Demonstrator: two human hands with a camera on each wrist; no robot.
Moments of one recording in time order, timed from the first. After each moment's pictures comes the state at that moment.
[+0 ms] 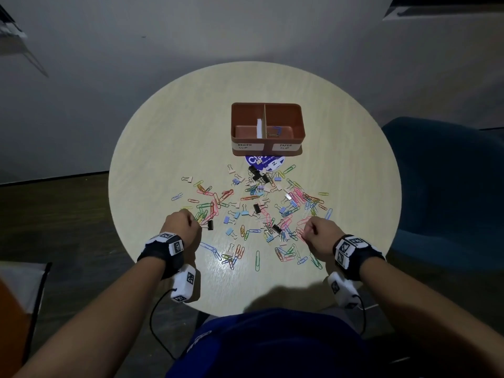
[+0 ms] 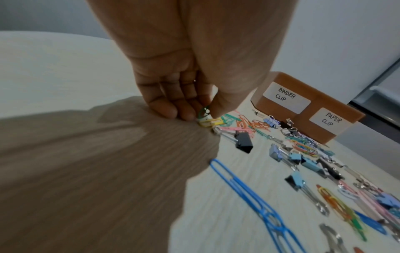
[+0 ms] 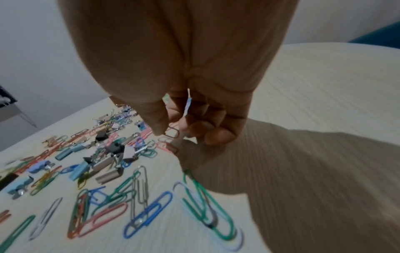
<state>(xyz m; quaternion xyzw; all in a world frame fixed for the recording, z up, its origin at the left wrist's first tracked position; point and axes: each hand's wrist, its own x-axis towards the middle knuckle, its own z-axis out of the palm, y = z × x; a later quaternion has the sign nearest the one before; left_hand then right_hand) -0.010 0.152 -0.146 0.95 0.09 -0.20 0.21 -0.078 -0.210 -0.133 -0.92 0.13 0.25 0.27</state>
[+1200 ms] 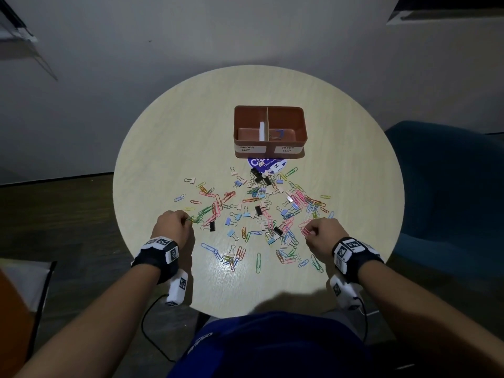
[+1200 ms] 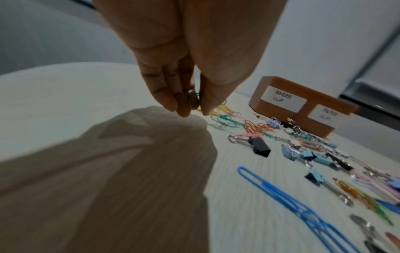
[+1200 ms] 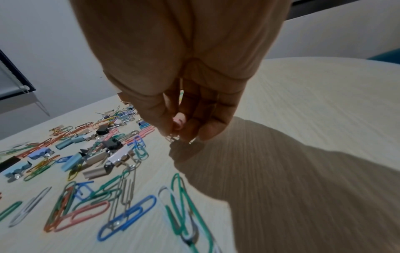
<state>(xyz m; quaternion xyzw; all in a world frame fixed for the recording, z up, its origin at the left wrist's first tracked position) -0.017 0.168 -0.135 0.96 0.08 -0.15 0.21 -0.075 -0.206 -0.119 -0.93 0.12 0.25 0.24</state>
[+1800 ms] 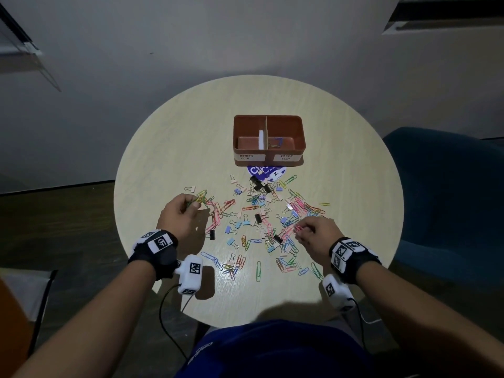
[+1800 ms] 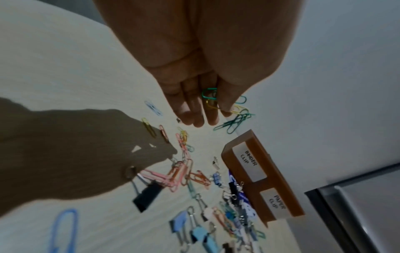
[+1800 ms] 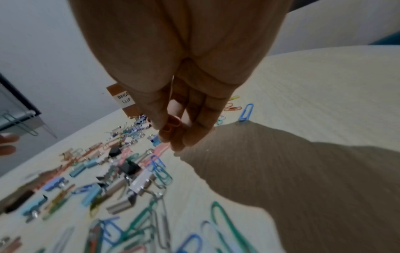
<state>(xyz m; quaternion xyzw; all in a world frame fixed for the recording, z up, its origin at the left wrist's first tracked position) 0.008 0.151 -0.104 0.86 0.11 -0.11 0.49 -0.065 -0.192 -0.103 -0.88 0.16 0.19 0.40</state>
